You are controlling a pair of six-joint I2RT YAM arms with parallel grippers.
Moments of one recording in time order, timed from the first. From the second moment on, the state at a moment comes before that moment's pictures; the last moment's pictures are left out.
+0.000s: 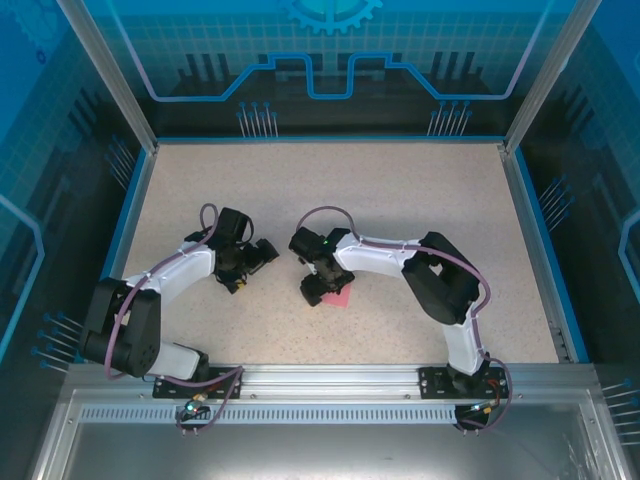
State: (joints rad) left arm -0.24 1.42 0.78 -0.57 0.19 -0.95; right arm 0.91 2.01 1.38 -0.83 0.02 0.31
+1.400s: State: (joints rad) left arm -0.24 1.39 0.72 -0.48 0.33 -0.91; right arm 0.75 1.95 1.27 -0.72 -0.27 0.23
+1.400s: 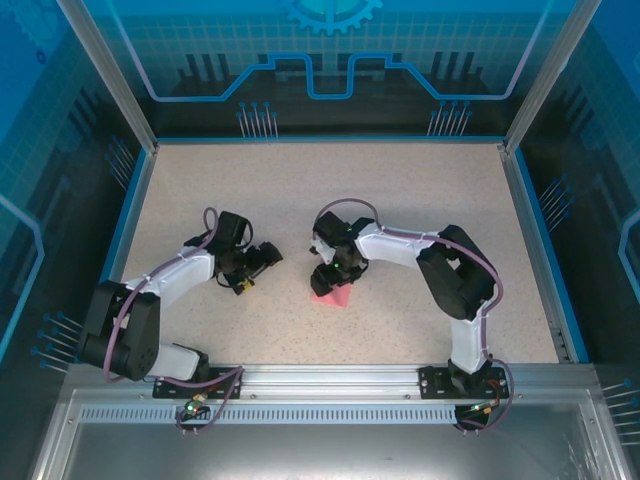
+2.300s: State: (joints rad) left arm -0.50 1.64 0.72 -0.14 0.59 -0.96; right arm 0.61 1.92 1.15 -0.56 -0.59 0.23
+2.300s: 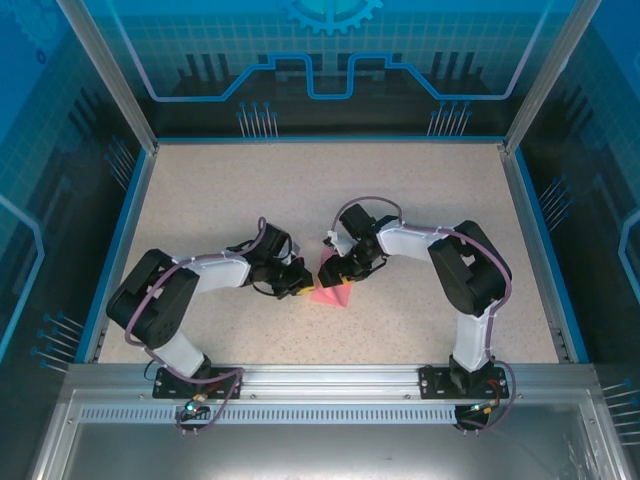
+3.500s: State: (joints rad) left arm -0.52 1.70 0.76 -0.13 0.59 -0.97; right arm 0.53 1.94 1.19 -0.55 -0.48 0.37
